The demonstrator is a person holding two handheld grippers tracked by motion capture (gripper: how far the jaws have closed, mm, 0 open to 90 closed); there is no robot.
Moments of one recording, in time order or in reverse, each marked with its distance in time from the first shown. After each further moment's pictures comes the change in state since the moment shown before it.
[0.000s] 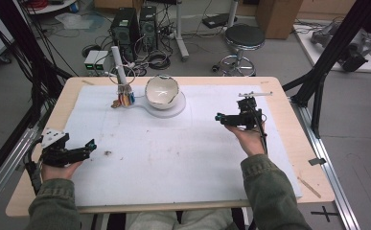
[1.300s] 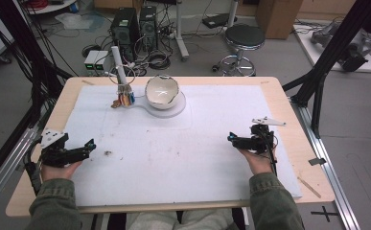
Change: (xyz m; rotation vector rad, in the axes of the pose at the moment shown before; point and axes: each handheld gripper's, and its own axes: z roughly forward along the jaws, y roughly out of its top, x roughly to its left) left arm 0.000 0.000 -0.002 -0.010 0.011 -0.009; right arm -0.028 -0.077 -0.010 -0.090 -0.069 -0.010
